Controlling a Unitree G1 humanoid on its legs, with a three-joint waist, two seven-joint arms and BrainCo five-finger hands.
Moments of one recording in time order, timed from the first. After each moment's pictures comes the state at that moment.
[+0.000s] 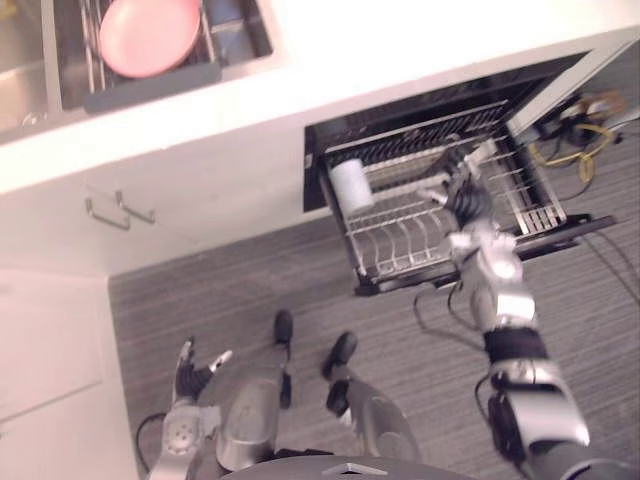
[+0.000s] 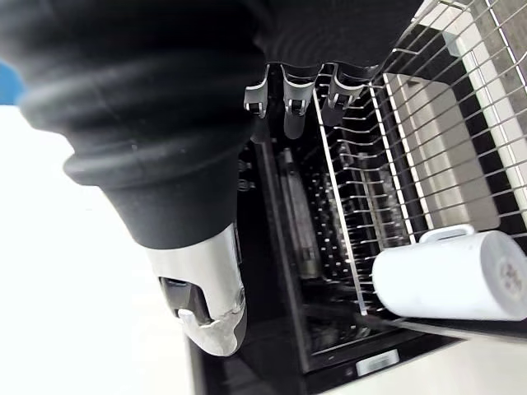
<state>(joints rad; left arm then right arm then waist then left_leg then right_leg) 0.20 0.15 -0.11 0.66 -0.06 -0.27 0.35 -0.36 -0.35 -0.10 0.25 0.41 -0.12 0.08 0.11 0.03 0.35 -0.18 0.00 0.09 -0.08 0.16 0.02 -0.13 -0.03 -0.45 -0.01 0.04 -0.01</state>
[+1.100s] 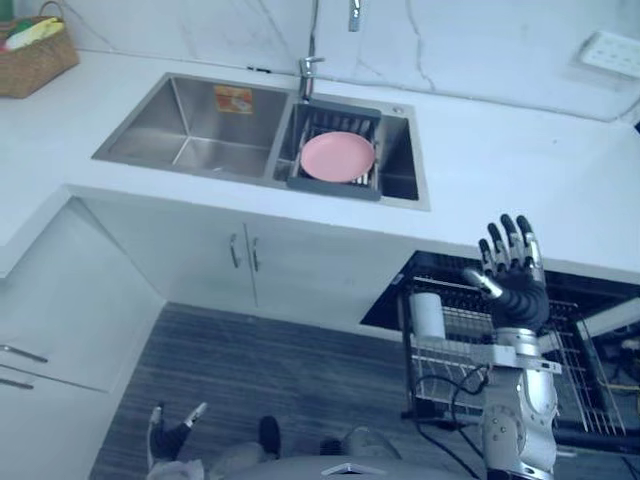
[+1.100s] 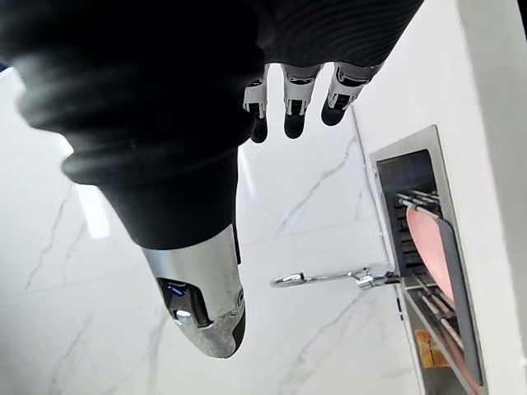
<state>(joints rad) 0.29 0.06 0.15 0.84 0.10 -0.30 0.34 0.22 -0.08 -0.32 -0.31 0.56 -0.24 0.25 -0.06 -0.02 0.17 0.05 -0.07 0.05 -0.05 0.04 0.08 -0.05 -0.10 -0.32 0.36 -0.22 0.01</state>
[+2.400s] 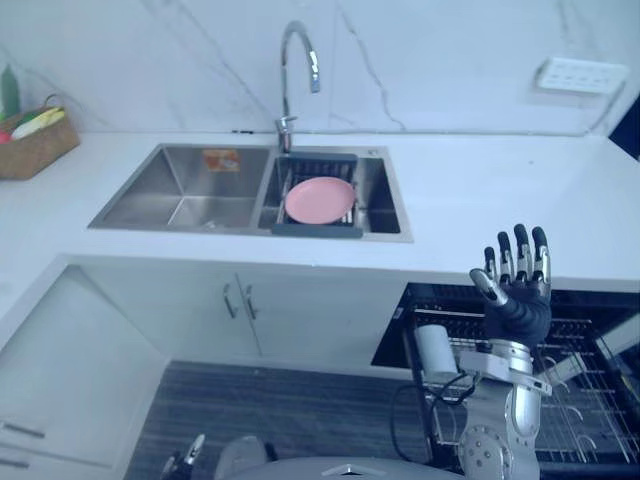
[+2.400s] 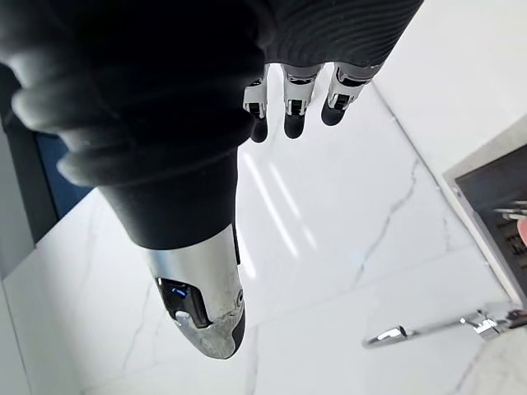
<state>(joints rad) 0.33 -0.02 0.31 0.98 -0.29 -0.18 -0.03 0.30 0.02 -0.17 -0.47 0.54 -0.27 0.03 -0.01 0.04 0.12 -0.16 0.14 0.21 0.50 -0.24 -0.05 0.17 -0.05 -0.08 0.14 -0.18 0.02</state>
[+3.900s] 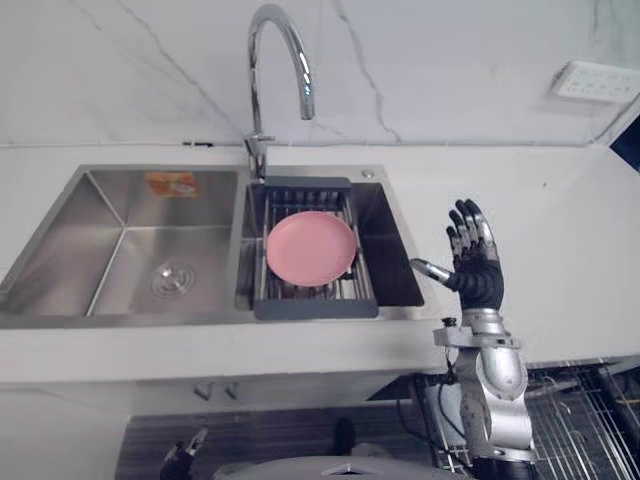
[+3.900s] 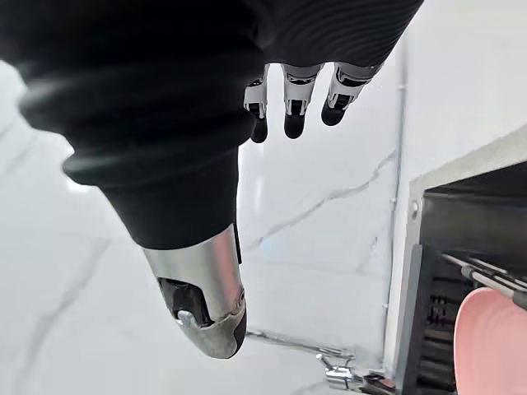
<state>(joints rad) 0.26 0.06 0.23 1.01 -0.17 -0.16 0.01 0.12 -0.17 -0.14 -0.35 0.10 -0.22 0.07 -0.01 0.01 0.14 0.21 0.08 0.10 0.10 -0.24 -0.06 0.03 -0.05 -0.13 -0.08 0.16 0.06</state>
